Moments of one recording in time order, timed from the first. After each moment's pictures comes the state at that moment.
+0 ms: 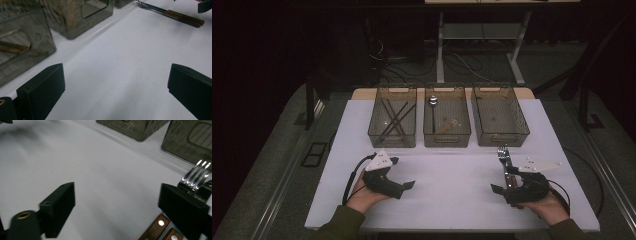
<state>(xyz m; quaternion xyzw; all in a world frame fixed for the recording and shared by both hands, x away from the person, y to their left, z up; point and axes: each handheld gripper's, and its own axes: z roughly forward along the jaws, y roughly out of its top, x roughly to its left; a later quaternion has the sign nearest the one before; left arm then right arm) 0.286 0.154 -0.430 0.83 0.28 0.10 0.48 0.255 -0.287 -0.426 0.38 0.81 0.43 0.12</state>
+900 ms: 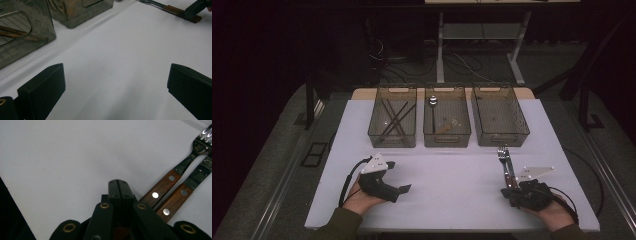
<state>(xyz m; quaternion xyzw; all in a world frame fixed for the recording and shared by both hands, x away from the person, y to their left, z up) 0.280 0.160 -0.433 0.83 0.29 0.09 0.47 0.241 -0.290 -0.433 0.38 0.86 0.32 0.08</state>
